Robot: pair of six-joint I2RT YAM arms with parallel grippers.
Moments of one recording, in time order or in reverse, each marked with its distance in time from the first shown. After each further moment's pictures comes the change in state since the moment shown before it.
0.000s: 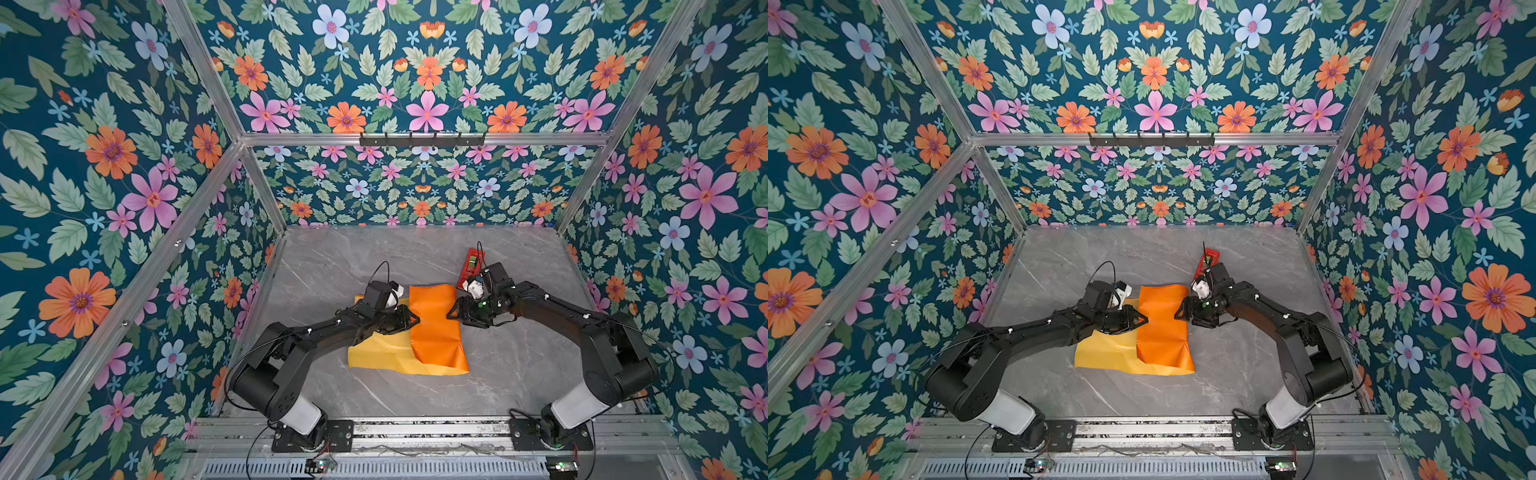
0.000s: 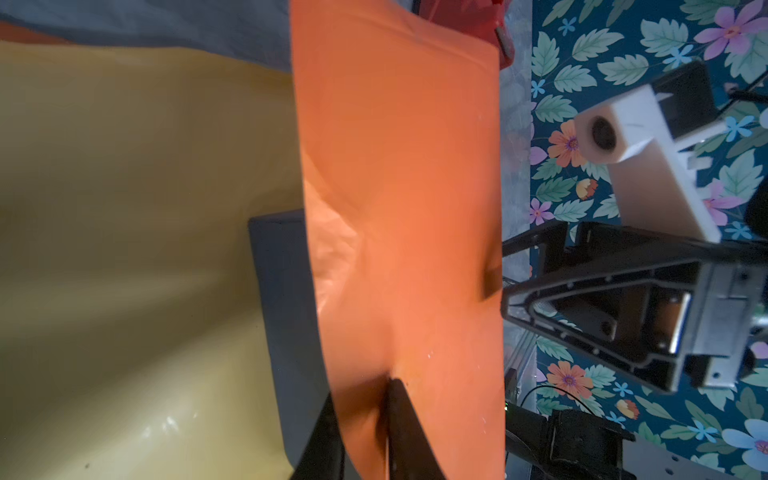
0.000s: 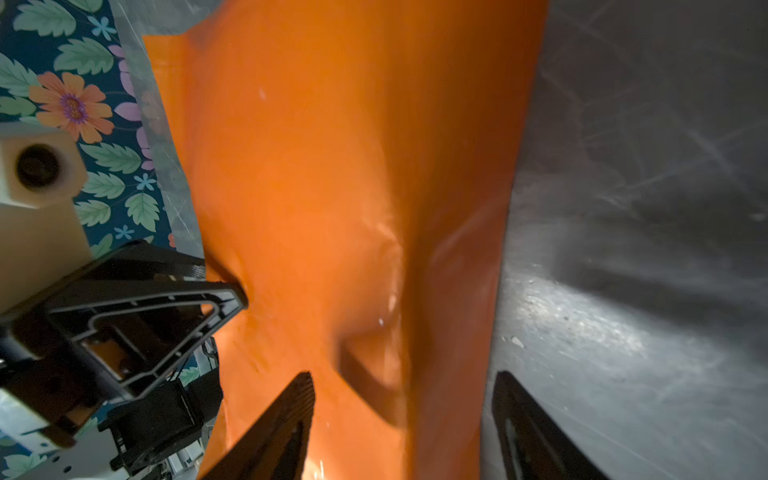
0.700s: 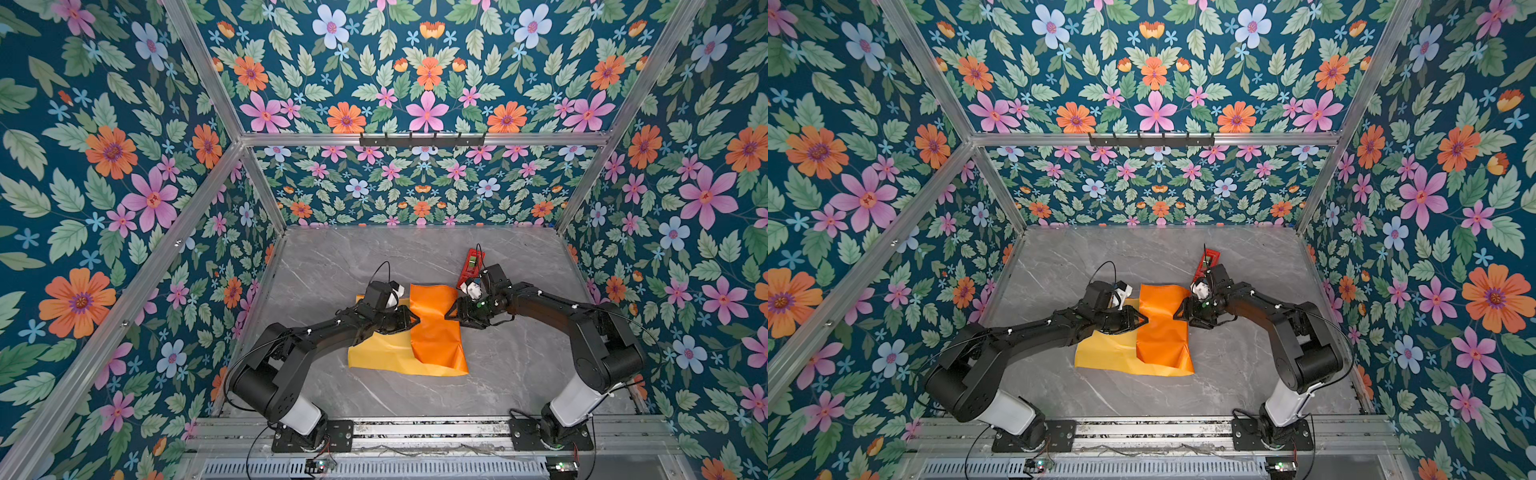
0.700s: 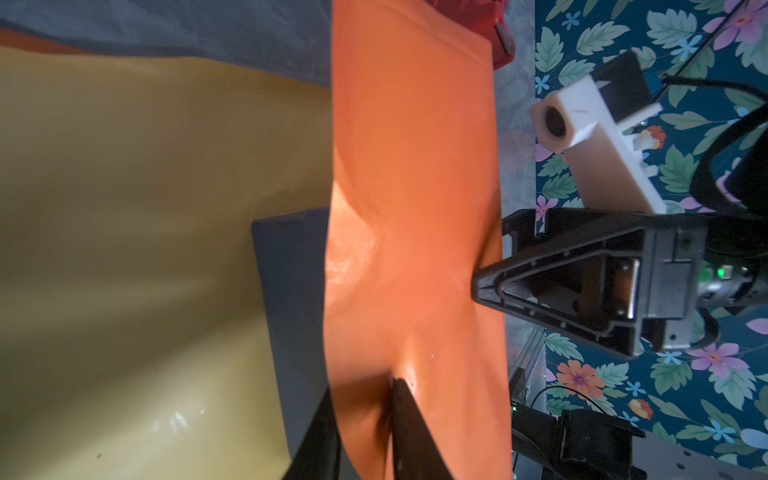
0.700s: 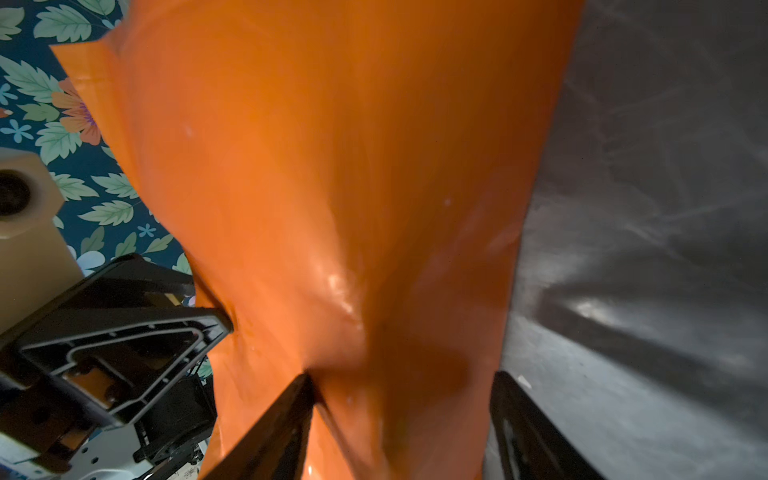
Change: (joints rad) left arm 0.002 -0.009 0.016 -0.033 -0.026 0.019; right arm -0.016 0.103 -0.015 0.055 -0.072 -0.009
